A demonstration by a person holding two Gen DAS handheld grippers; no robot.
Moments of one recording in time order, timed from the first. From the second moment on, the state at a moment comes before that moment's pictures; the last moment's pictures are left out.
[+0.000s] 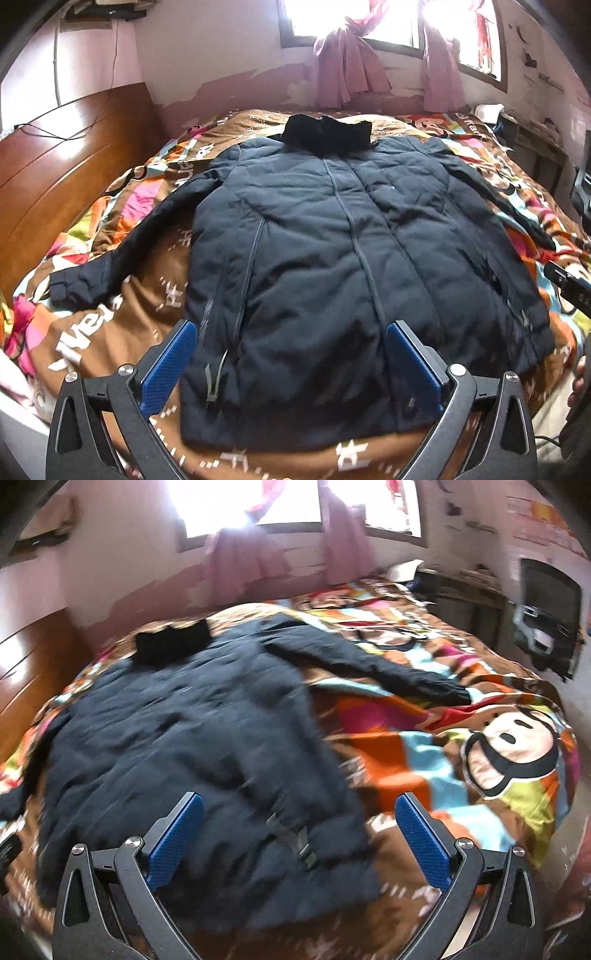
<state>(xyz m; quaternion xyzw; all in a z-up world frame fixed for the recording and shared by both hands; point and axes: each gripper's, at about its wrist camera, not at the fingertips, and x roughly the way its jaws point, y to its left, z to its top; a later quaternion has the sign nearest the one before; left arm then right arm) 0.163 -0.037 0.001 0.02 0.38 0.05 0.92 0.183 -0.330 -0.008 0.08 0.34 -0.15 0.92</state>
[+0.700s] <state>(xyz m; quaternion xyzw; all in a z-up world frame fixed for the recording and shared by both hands) 0.316 -0.132 0.011 0.07 0.38 -0.01 0.92 0.357 -0.451 -0.012 0.08 0.30 -0.23 0.92</state>
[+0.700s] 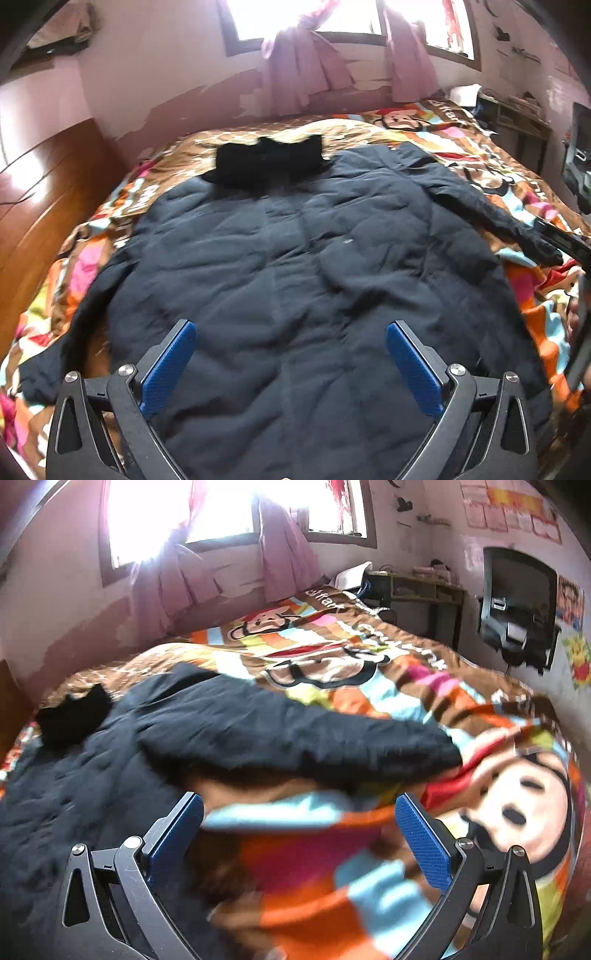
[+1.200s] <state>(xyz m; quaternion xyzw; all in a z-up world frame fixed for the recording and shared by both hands) 0.476 -0.247 -0.015 0.04 0.40 -0.06 0.91 0.375 -0.590 -0.087 0.33 0.29 -0.22 0.87</state>
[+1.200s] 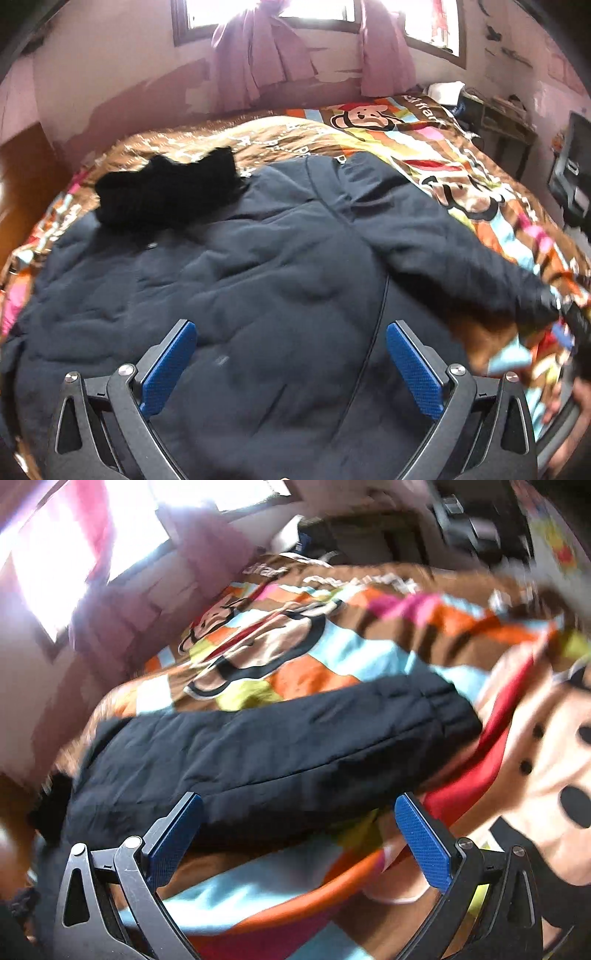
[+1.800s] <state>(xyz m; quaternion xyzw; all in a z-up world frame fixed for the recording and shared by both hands) 0.566 -0.289 -0.052 0.03 0.42 -0.04 0.90 0.399 -0.639 -0.130 0.41 0.26 -0.22 0.85</state>
